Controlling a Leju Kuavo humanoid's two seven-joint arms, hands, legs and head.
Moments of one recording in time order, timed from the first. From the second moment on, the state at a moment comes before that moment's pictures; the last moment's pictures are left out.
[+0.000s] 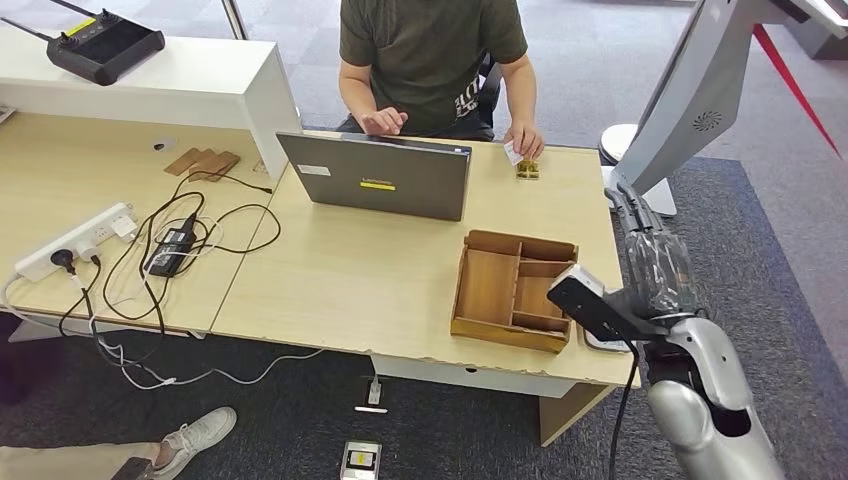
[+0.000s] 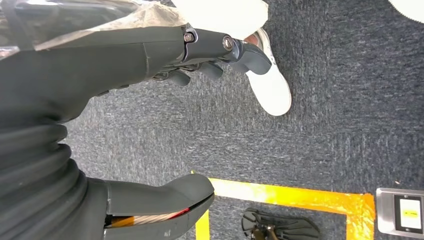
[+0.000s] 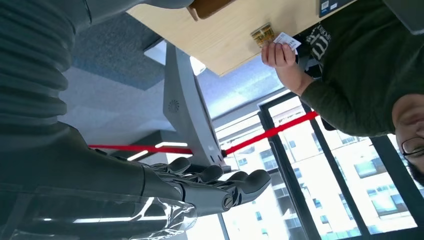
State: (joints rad) left arm -0.14 0.43 -0.73 -0.20 0.82 -0.11 -0.17; right arm -0.29 -0.32 0.45 -1.73 0.93 0.01 0.21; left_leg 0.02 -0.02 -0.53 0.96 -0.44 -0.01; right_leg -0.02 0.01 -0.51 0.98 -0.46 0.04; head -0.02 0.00
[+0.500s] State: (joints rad) left arm -0.13 0.43 -0.70 -0.20 0.82 -0.12 -0.19; right arm -0.18 -0.32 0.54 -1.70 1.10 0.00 0.22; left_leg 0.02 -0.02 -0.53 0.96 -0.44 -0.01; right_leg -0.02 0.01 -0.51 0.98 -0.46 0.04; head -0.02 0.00
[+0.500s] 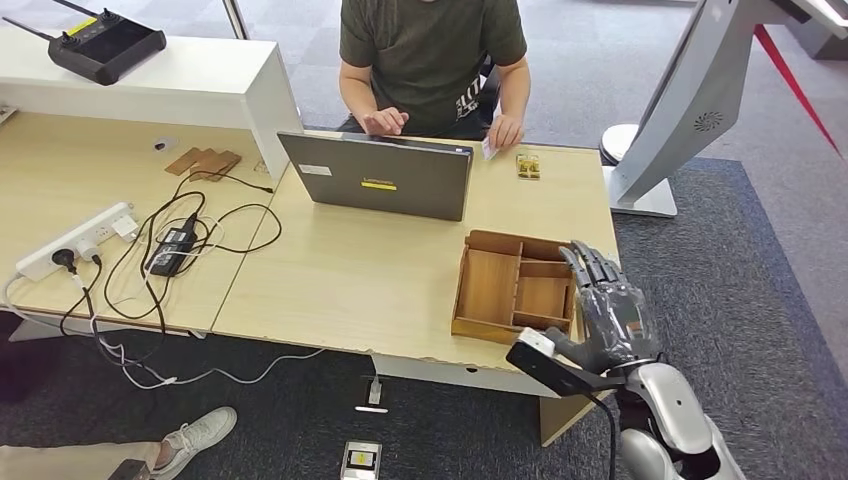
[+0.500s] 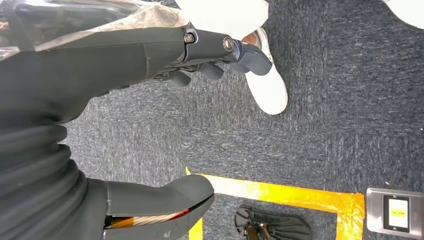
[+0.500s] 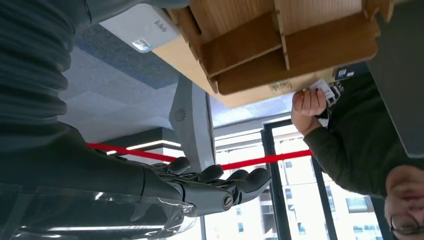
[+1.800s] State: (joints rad) left arm -0.16 0.43 -0.70 -0.20 0.78 -0.11 -0.17; right arm -0.26 -0.24 0.62 -1.28 1.14 -0.14 0.26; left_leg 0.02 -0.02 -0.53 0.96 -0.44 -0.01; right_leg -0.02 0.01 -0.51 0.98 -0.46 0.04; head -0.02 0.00
